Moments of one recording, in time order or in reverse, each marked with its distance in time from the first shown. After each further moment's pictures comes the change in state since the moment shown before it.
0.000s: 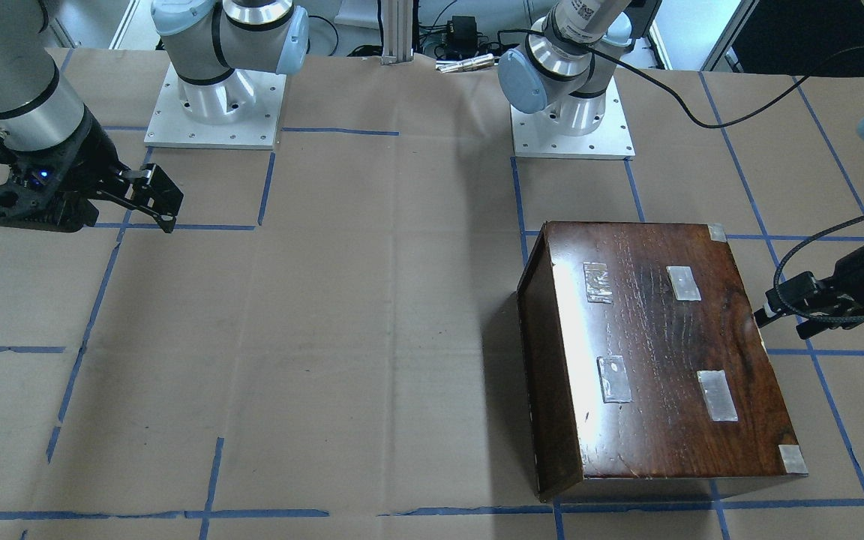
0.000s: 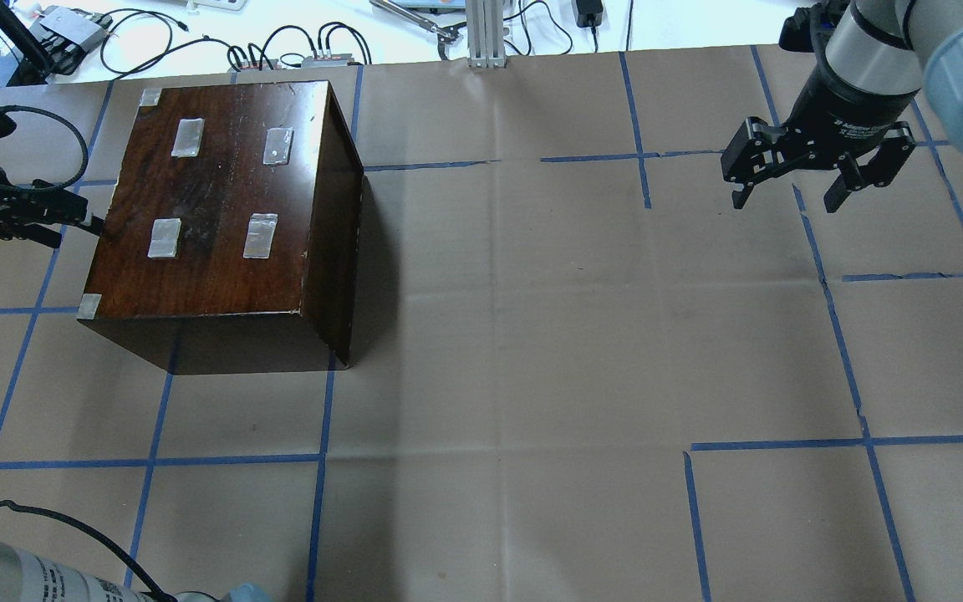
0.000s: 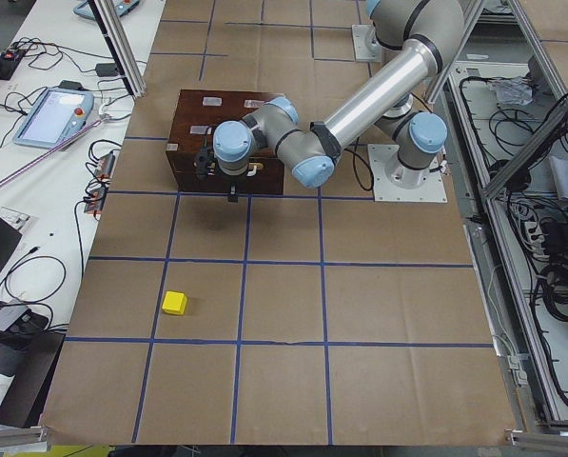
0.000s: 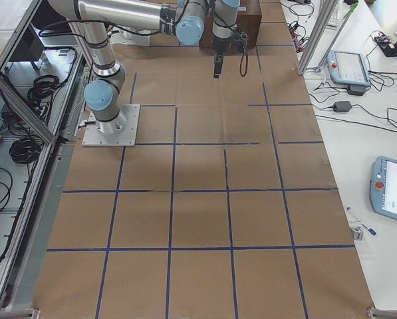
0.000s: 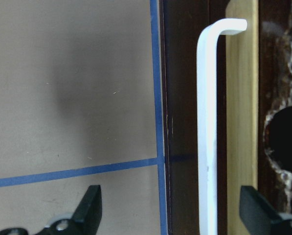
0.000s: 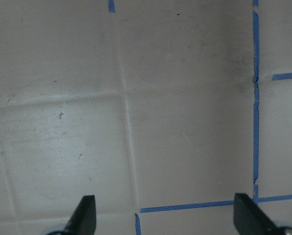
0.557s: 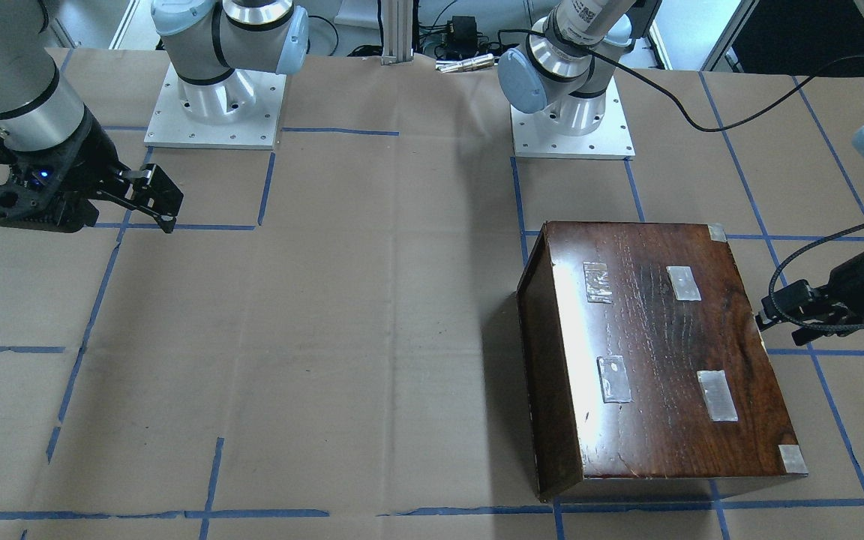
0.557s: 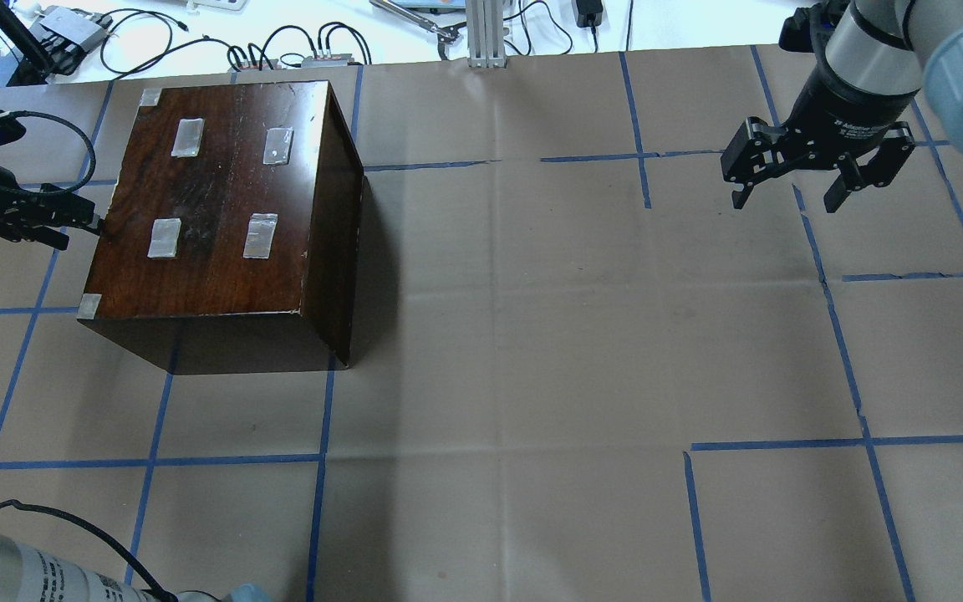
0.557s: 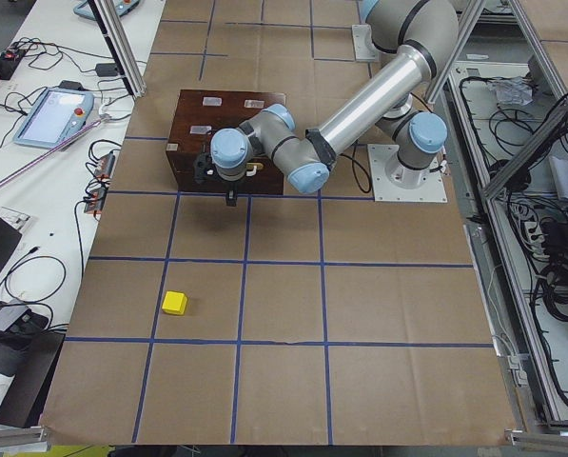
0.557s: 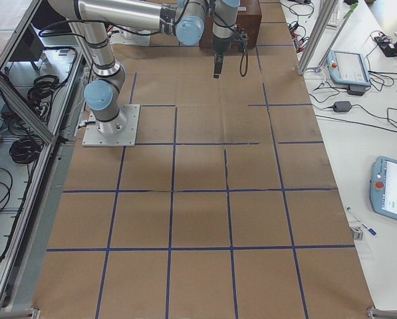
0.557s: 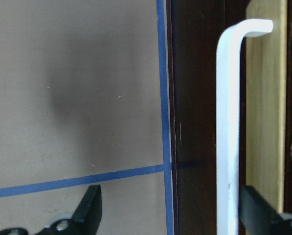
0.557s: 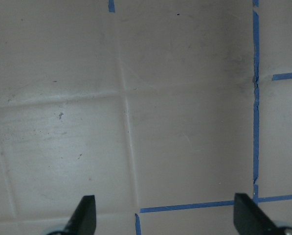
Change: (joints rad) left arm -0.004 -0.023 -0.001 0.016 -0.001 0.007; right arm 0.000 0.000 0.000 -0.001 0.000 0.000
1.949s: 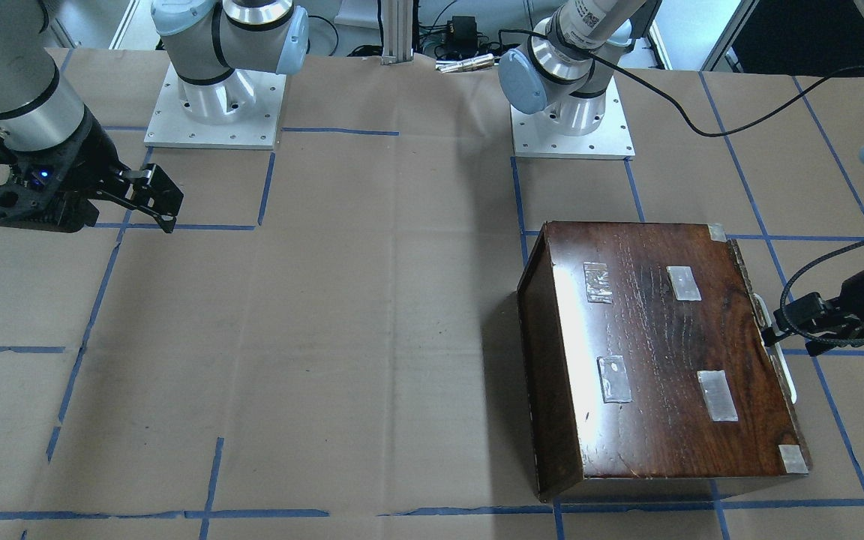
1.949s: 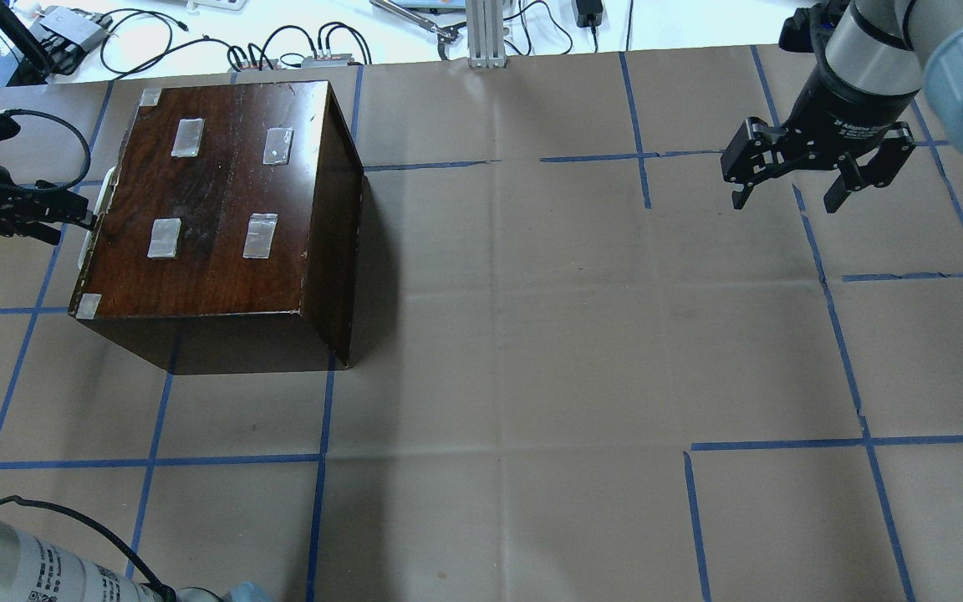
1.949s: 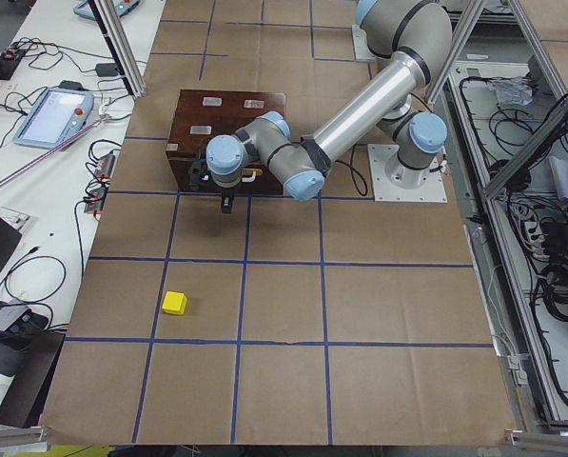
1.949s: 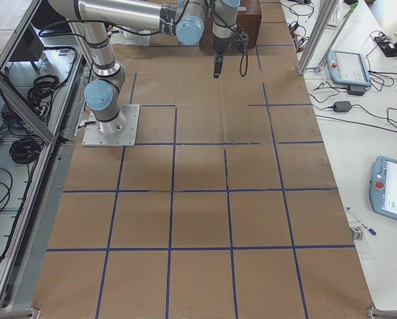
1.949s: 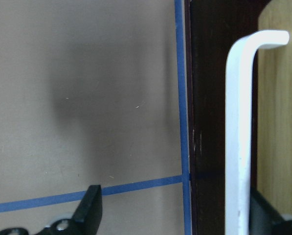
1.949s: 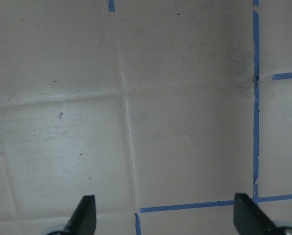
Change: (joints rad) left arm 0.011 -0.038 0.037 0.035 0.020 -0.002; right arm 0.000 0.000 0.000 0.001 0.000 0.000
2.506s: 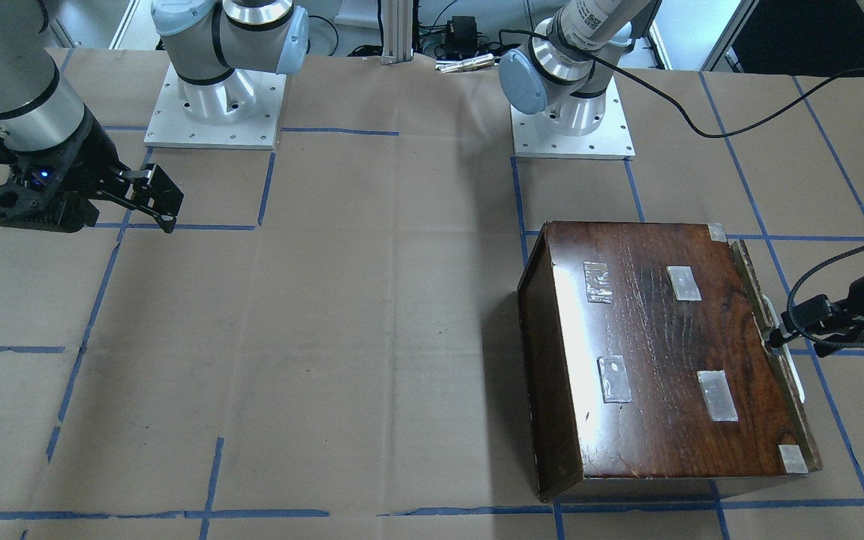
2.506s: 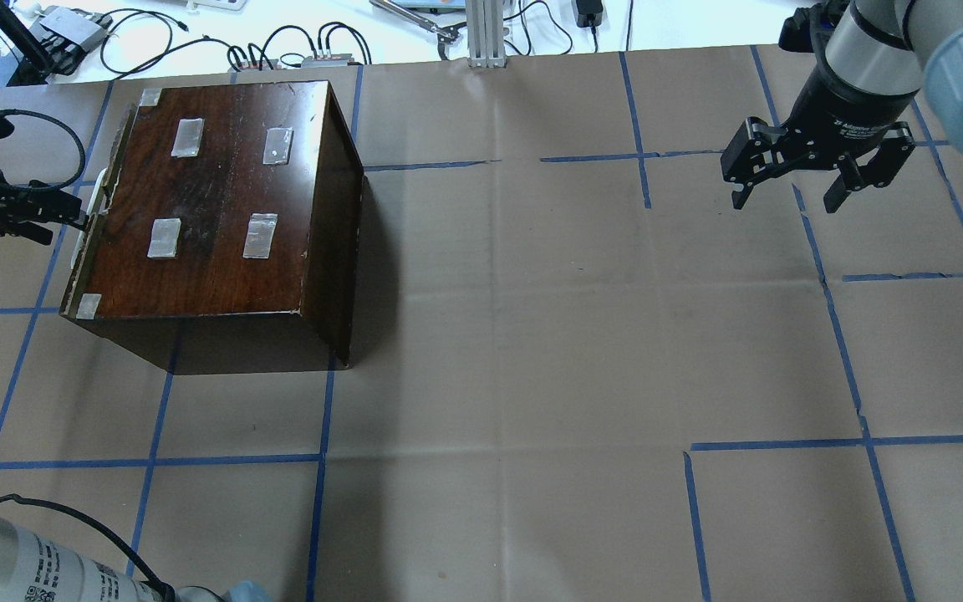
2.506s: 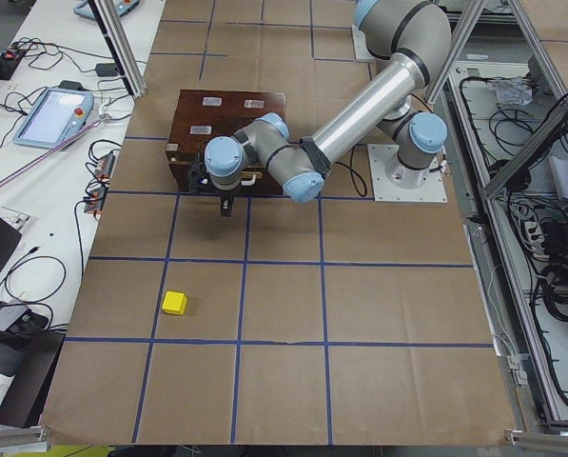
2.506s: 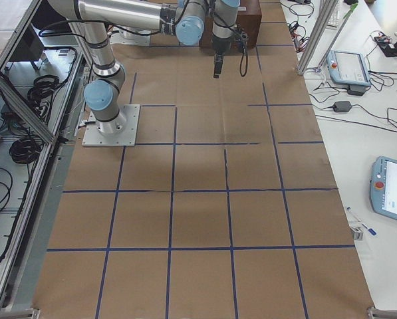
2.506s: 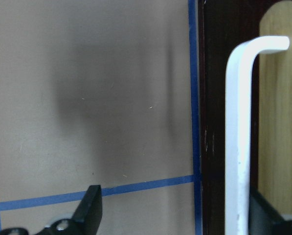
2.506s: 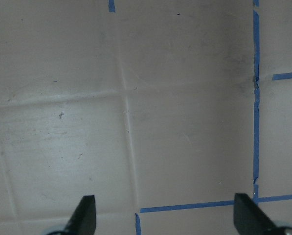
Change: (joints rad) left arm 0.005 -0.016 0.022 -0.002 0.017 0.001; right arm 0.000 0.000 0.000 -0.001 0.000 0.000
